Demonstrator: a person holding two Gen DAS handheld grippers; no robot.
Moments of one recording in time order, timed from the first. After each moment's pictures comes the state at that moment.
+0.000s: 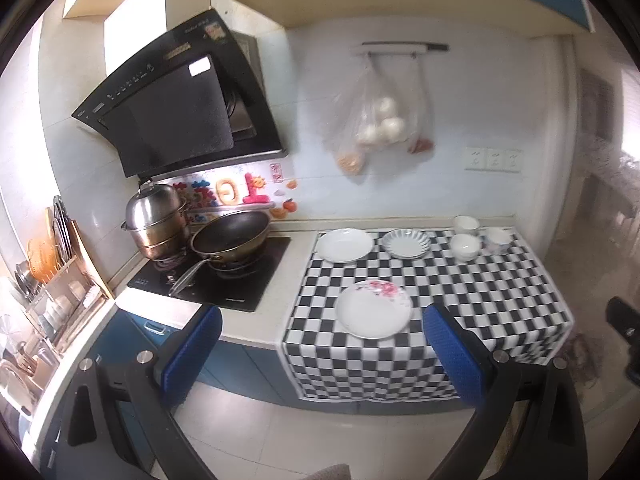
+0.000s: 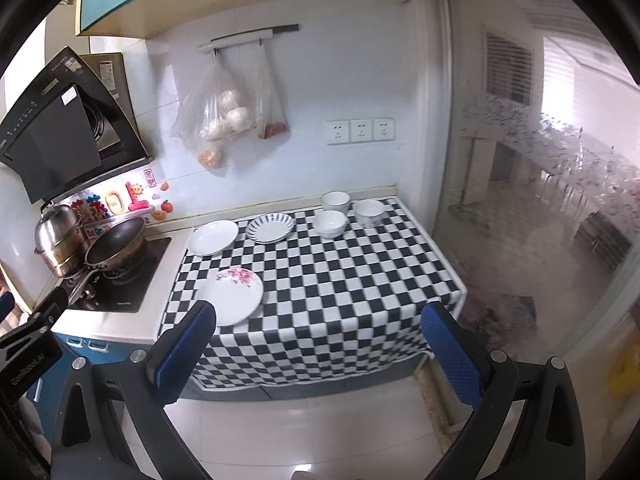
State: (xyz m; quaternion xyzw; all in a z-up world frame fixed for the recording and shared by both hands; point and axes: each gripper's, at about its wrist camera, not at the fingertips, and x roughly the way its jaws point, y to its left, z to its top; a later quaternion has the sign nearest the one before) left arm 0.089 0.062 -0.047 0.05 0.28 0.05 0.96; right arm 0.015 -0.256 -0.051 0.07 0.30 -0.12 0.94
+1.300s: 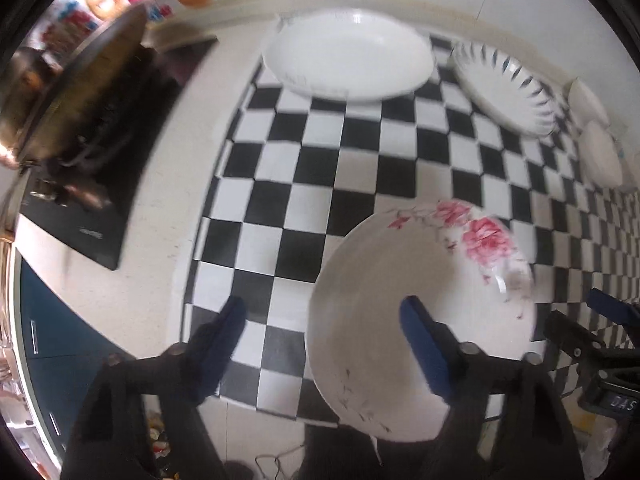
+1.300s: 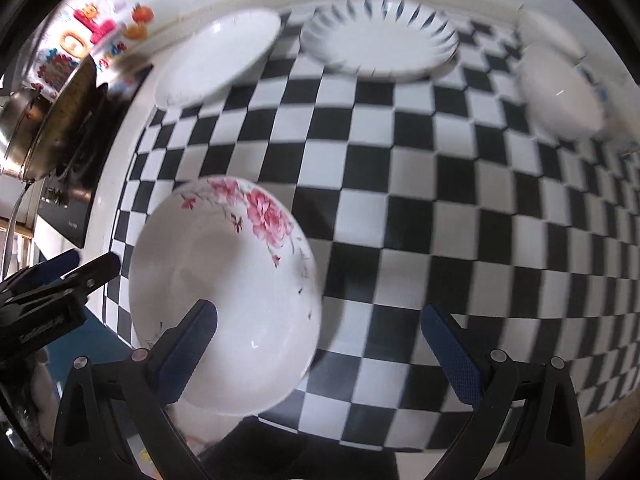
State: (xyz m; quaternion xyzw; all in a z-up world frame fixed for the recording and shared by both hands) left arm 0.525 0.096 -0.370 0.00 0.65 0.03 0.76; right arm 0.541 -0.227 -0.424 0.07 0.64 0.08 0.76
